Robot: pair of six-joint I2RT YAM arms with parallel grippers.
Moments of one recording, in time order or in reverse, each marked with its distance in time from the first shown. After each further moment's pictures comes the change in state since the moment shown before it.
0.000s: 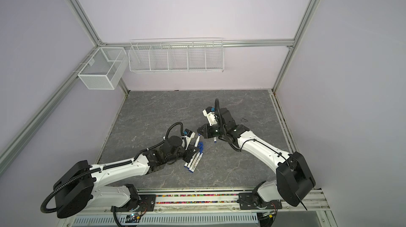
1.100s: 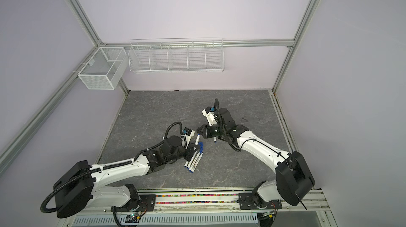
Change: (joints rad) left arm 0.000 -0.006 0.000 0.073 -0.032 -0.024; right arm 0.003 -0.006 0.000 0.018 -0.011 -0.001
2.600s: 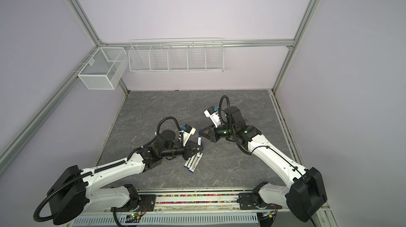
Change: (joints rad) left arm 0.084 -0.065 0.047 -0.013 0.392 -0.015; right arm -0.054 -0.155 0.013 -0.170 -0.249 -0.204
